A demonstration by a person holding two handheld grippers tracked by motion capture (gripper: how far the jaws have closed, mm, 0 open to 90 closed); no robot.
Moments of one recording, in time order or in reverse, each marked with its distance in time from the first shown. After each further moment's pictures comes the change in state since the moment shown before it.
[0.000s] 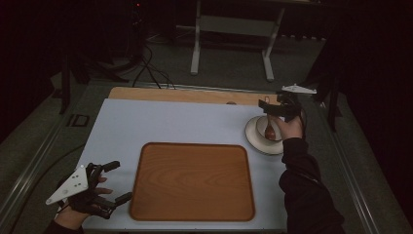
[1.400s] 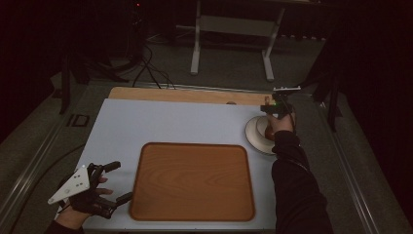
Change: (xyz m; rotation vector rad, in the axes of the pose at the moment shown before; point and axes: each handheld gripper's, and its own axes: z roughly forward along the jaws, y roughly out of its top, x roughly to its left) left arm 0.001 -0.002 0.002 0.012 0.006 -0.006; right arm -0.030 -0.020 0.072 0.284 -0.160 0.145
